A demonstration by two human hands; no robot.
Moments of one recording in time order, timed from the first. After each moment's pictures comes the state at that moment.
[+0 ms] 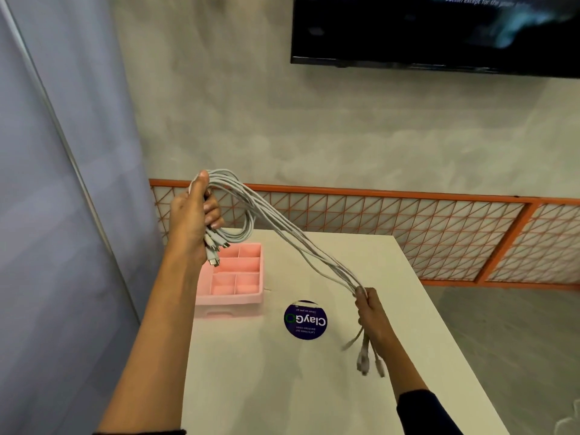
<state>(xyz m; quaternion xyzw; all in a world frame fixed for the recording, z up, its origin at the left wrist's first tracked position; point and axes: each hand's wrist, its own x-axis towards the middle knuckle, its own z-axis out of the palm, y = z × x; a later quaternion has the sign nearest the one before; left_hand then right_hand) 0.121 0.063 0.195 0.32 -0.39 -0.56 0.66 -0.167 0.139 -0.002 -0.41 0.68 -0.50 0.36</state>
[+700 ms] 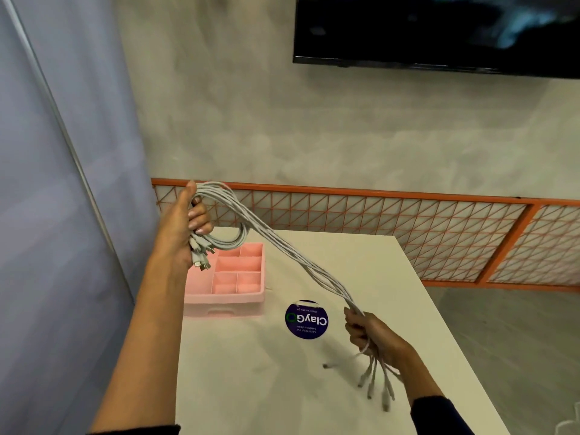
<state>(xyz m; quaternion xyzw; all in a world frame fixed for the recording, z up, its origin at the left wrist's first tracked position) 0.148 0.044 0.176 0.31 -0.33 -0.64 0.62 -0.178 0.156 -0.009 -0.38 0.58 -0.39 0.60</state>
